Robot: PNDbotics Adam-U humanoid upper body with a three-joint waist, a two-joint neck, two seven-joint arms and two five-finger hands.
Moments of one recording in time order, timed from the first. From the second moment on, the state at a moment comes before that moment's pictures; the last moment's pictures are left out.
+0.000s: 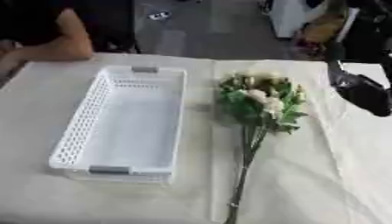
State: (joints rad) left arm -0.29 0.38 0.23 -1.98 -0.21 -0.20 0.50; right arm -0.23 -0.37 -0.22 -1.98 0.57 -0.24 0.21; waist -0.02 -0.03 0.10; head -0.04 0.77
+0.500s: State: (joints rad) left arm -0.29 0.38 0.23 -1.98 -0.21 -0.19 0.50; right arm -0.23 -0.37 -0.22 -1.98 0.57 -0.24 0.21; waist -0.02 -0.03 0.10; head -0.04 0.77
